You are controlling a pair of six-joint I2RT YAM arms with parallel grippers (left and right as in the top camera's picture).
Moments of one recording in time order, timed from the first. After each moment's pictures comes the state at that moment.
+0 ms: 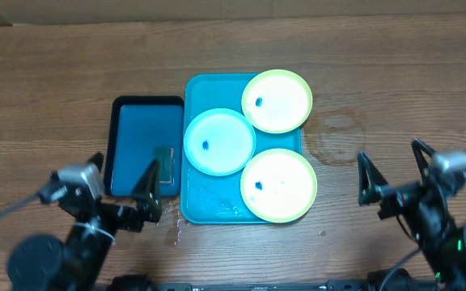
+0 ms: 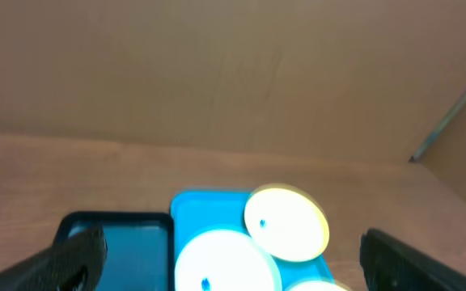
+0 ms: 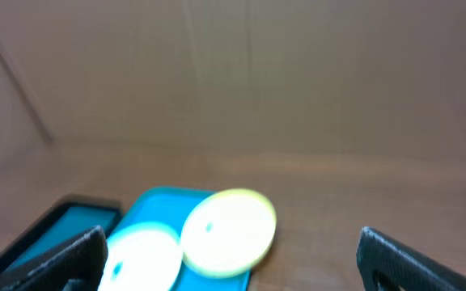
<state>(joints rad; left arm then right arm) 0.05 0.51 1.04 -0.75 0.30 -0.22 0.11 0.49 0.88 -0.60 -0.21 0.12</state>
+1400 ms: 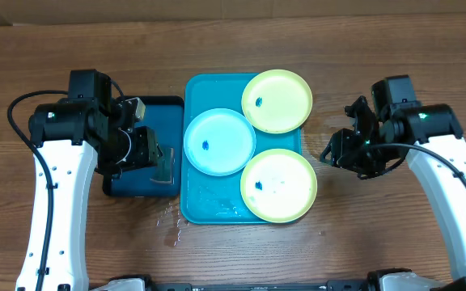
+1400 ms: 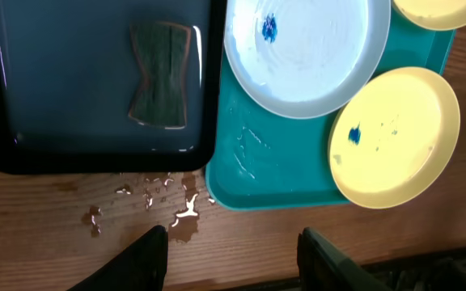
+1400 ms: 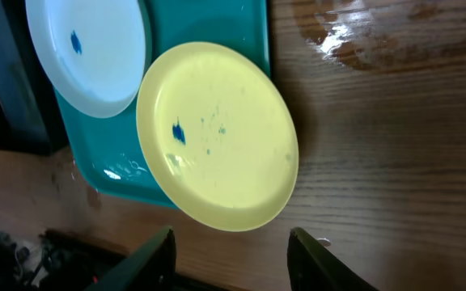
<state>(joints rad) 0.05 1.44 1.43 -1.40 0.28 -0.10 0.11 1.44 1.24 -1.21 -0.42 0.26</state>
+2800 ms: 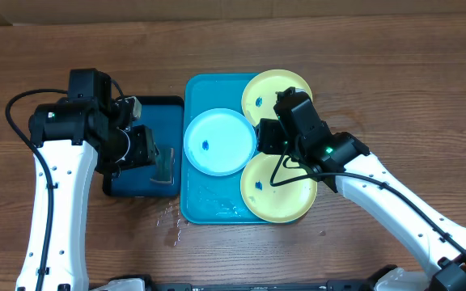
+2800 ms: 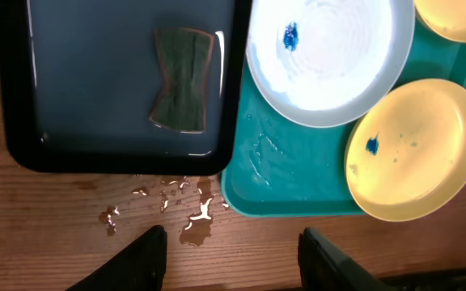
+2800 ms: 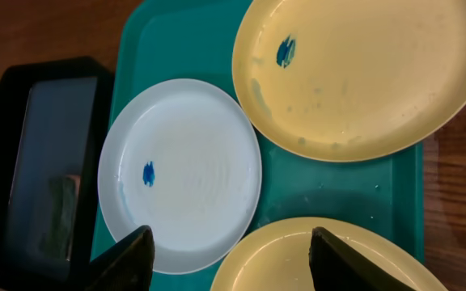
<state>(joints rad) 0.05 1.44 1.43 -1.39 0.23 -0.13 0.59 1.50 1.10 -0.49 0.01 0.62</state>
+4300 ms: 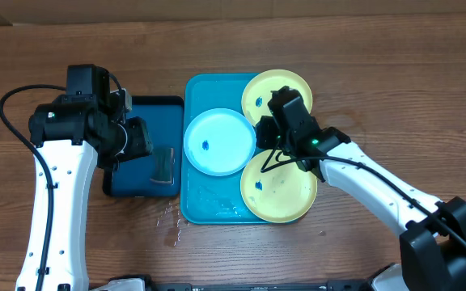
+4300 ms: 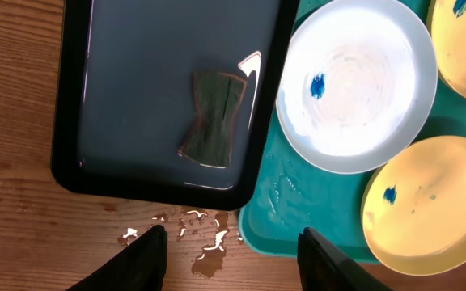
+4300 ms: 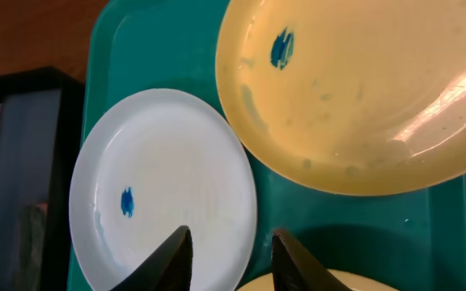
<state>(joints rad) 0.05 1.44 1.43 -1.31 0.14 -0.21 0.54 1.65 1.08 -0.34 -0.04 0.65</state>
